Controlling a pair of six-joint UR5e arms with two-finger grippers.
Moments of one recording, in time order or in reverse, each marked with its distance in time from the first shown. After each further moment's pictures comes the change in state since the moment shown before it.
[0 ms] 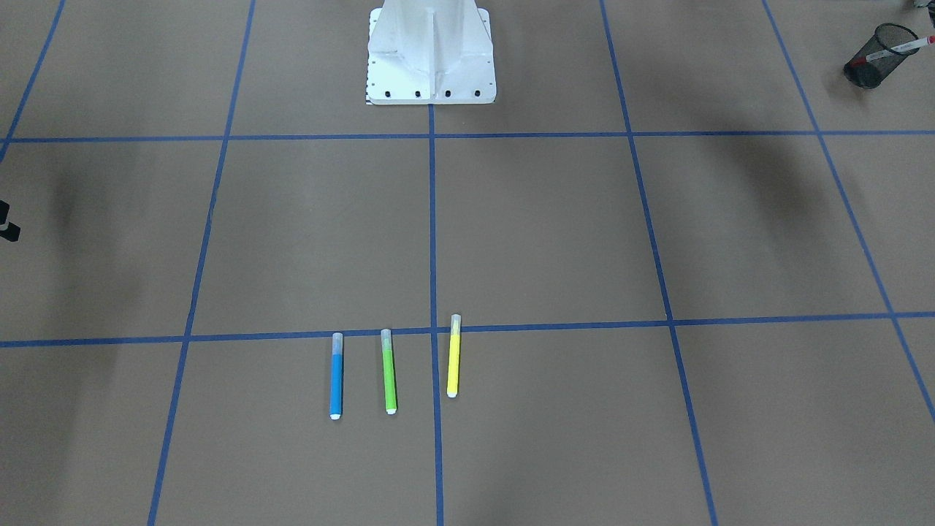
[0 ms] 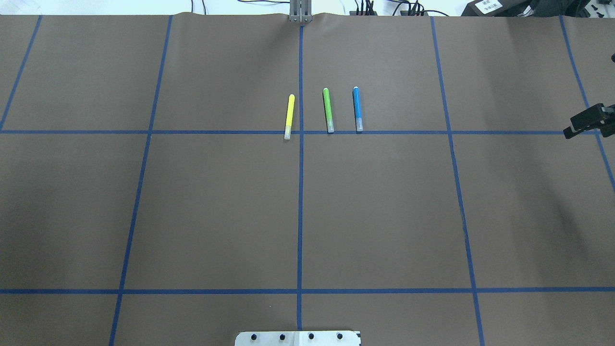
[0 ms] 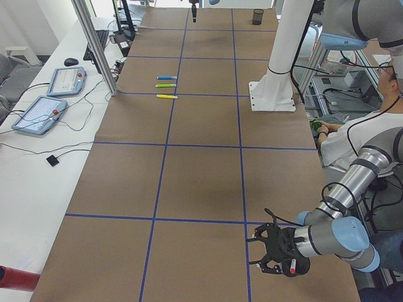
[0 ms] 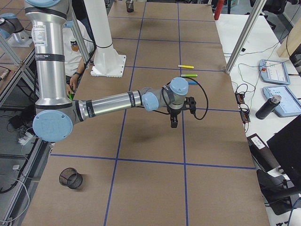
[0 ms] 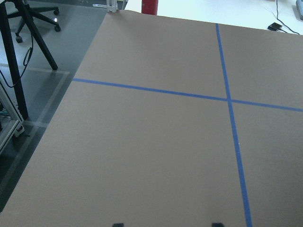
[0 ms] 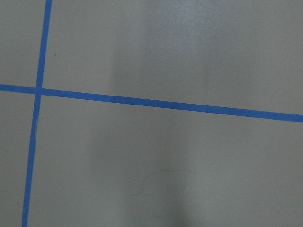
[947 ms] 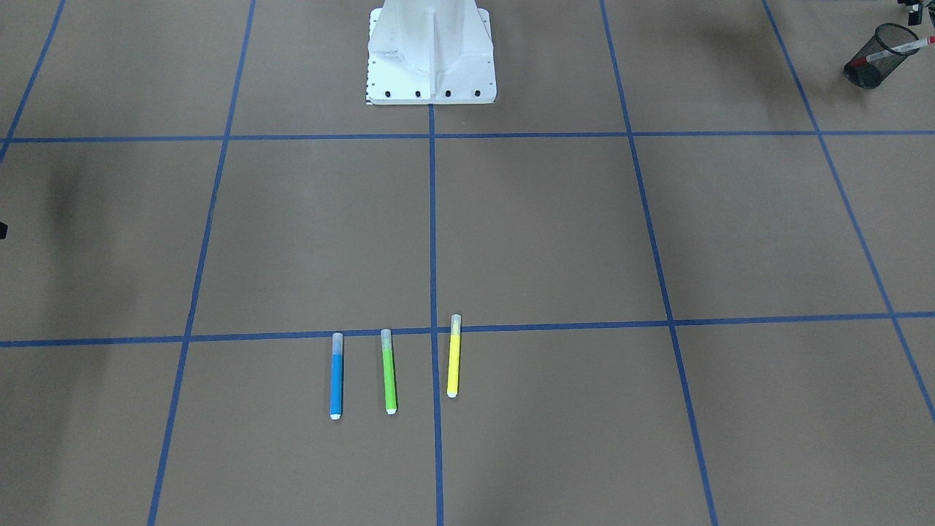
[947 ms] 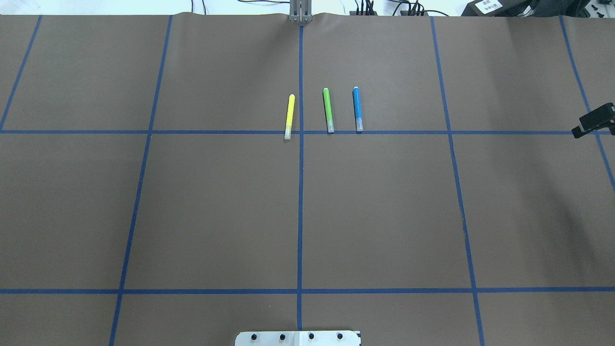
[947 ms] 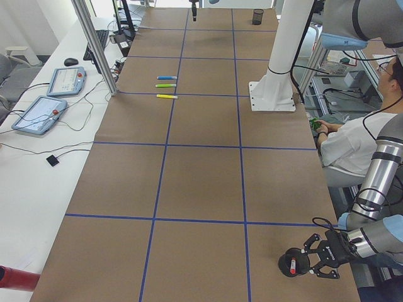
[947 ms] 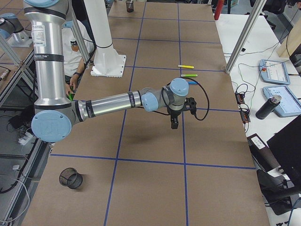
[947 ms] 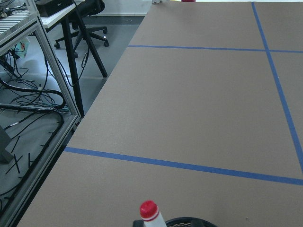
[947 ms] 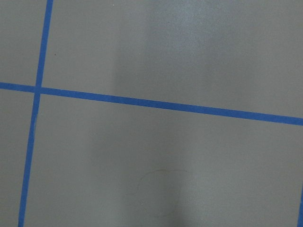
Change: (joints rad) left arm -0.038 0.255 0.378 -0.728 0.196 0.012; right arm 0.031 -0.002 0.000 -0.044 0.001 -0.100
